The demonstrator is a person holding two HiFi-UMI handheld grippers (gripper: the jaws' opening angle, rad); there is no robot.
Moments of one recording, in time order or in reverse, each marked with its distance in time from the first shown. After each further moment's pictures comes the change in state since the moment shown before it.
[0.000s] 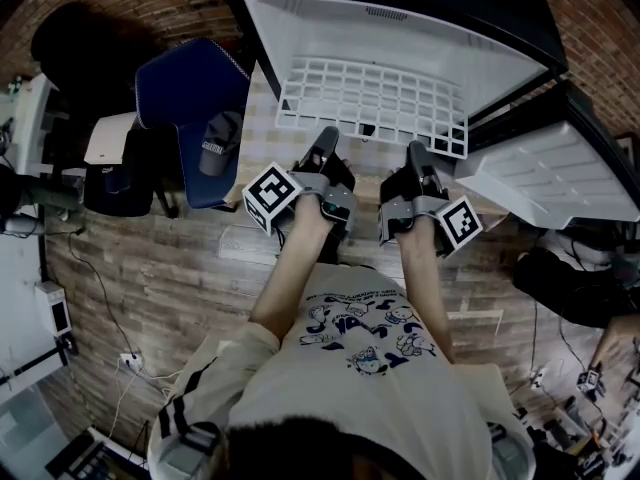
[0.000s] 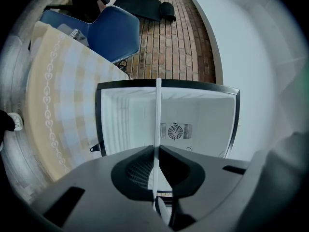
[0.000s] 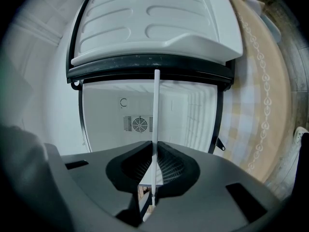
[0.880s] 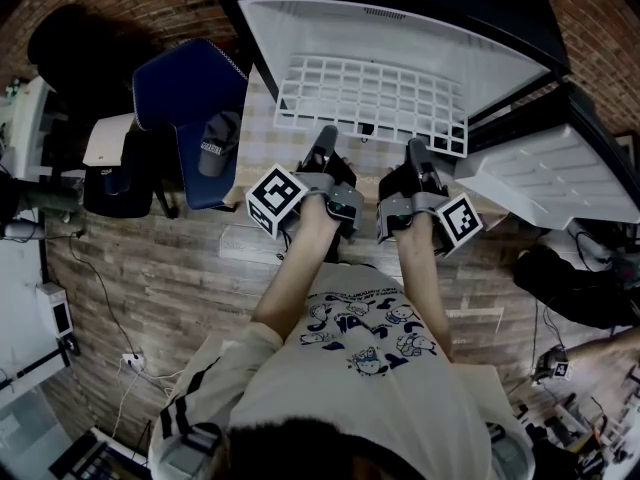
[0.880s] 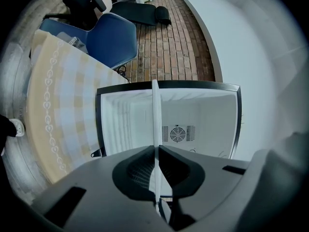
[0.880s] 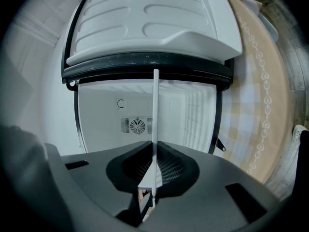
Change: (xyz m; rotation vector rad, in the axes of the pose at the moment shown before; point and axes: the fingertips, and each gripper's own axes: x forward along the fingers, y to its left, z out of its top) left arm 0.004 -0.001 0.003 0.042 -0.055 0.030; right arm 0.006 -0.002 0.002 0.015 -0.018 -0.026
